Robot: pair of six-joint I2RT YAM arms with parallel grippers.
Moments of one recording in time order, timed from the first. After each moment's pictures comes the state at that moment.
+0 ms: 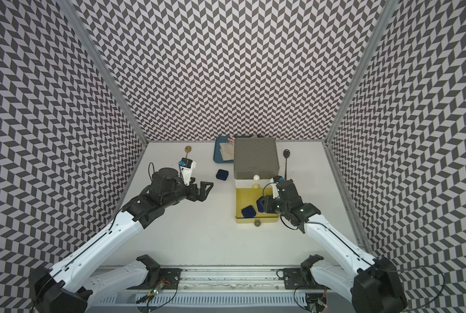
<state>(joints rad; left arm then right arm) -0.55 1.04 0.92 -0.40 0.08 -0.26 0.44 1.09 0.66 -0.35 -0.22 0.50</state>
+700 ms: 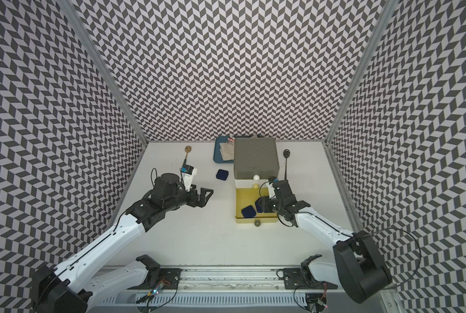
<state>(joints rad) -0.53 1.03 0.81 -0.36 0.14 -0.27 0.42 1.28 0.60 -0.16 -0.24 0.42</state>
